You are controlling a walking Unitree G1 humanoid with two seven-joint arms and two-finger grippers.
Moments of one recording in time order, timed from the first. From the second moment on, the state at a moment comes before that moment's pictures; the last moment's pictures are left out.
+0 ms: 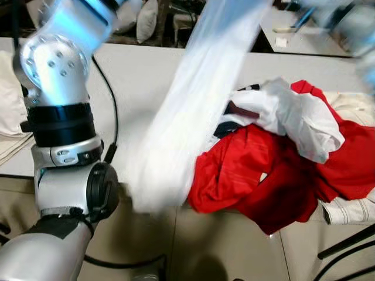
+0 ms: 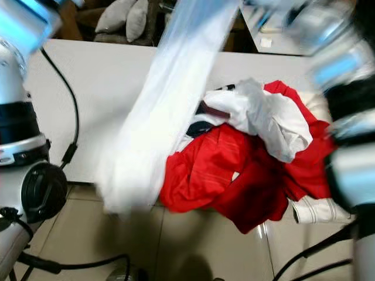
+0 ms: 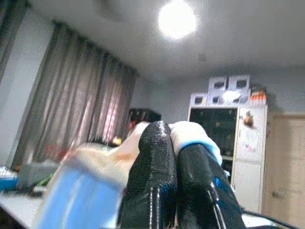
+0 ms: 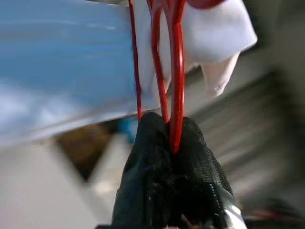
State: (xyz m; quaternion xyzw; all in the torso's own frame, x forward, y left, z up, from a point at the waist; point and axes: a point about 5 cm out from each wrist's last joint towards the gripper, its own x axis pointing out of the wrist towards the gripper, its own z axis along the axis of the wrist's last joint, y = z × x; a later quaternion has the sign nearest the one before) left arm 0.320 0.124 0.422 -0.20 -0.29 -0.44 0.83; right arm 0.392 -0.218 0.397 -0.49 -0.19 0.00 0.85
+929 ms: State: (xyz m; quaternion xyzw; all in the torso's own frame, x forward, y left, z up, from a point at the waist) left arm 0.383 0.132 0.293 -0.10 -0.08 -0.18 0.97; right arm 0.311 -0.206 0.240 -0.34 0.06 0.56 0.75
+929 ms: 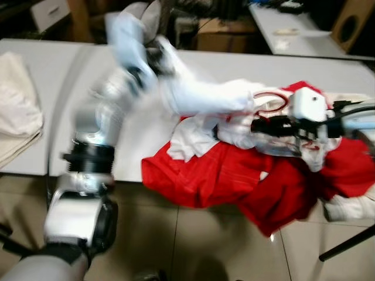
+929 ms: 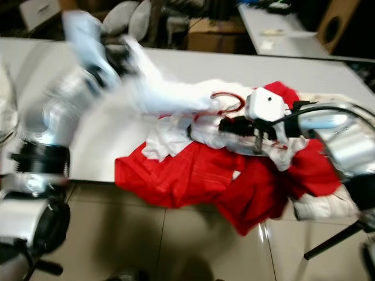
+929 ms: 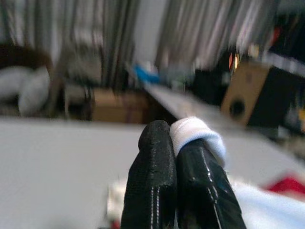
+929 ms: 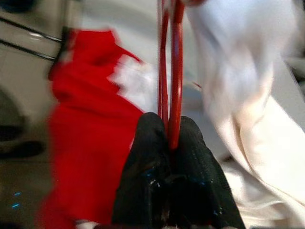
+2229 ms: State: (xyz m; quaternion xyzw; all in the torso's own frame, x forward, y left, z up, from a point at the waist) left arm 0.324 0.217 0.201 0.03 0.16 -0.42 0.89; right arm 0.256 -0.252 0.254 -0.07 0.02 0.33 0.94
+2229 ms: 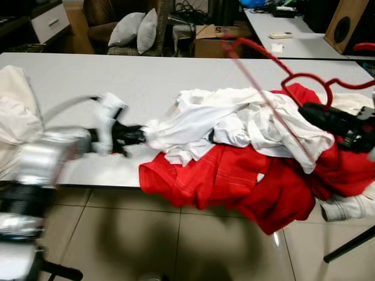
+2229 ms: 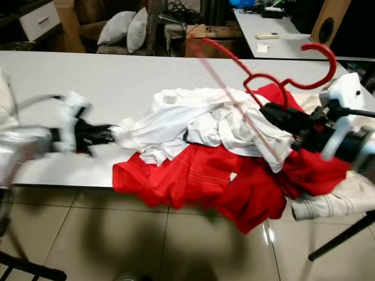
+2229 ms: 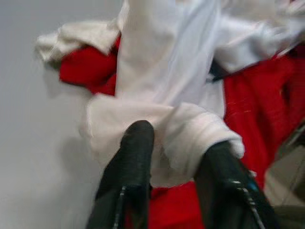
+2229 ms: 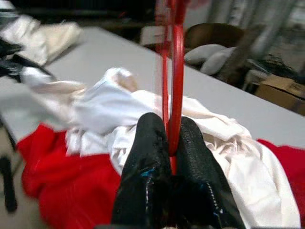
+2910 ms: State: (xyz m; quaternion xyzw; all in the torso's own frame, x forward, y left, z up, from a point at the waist) left arm 0.313 0.162 0.207 0.01 -0.05 -0.18 0.98; right arm 0.264 -0.189 0.218 0.02 -0.01 0.10 0.99
